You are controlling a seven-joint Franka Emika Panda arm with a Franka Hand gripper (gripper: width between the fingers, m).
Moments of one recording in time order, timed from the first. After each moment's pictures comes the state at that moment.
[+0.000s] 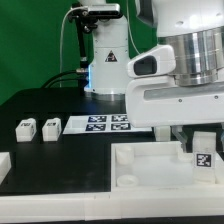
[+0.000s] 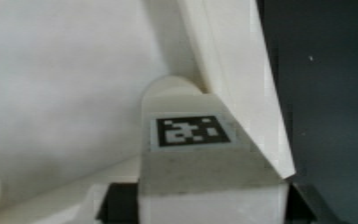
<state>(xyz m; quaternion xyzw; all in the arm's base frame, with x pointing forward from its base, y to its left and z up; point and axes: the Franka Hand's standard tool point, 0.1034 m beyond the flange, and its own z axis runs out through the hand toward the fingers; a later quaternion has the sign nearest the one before) 0.627 0.110 0.074 -0.96 0.25 -0.01 0.08</state>
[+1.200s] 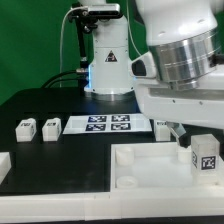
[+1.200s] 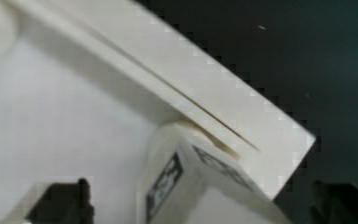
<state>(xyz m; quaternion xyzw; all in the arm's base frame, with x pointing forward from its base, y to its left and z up) 0.622 0.116 0.074 -0.91 0.41 0.04 0.11</state>
